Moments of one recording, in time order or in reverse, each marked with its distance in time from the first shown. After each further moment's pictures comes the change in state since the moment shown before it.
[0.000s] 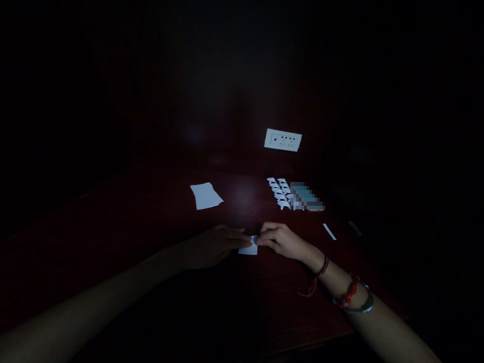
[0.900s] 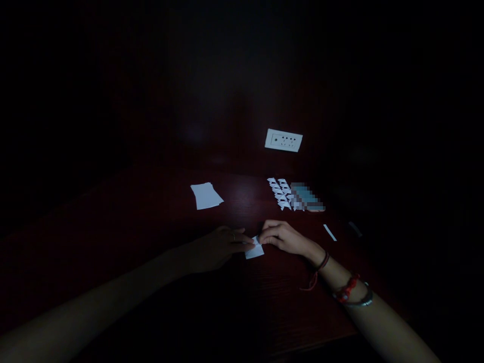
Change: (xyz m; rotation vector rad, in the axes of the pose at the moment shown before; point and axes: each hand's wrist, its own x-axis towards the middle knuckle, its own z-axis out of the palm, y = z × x) left_hand 0.001 0.008 0.006 0.091 -0.020 0.004; right_hand -0.002 0.011 -0.003 0.066 -0.030 -0.030
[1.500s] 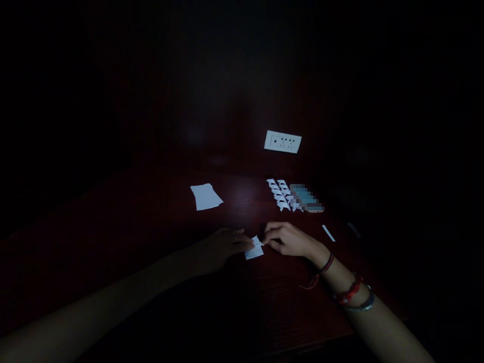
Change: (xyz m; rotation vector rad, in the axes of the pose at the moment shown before) left_hand 0.000 -0.001 0.001 -0.020 0.009 -0.038; right_hand -0.002 -0.007 -0.009 -0.170 -0.052 0.007
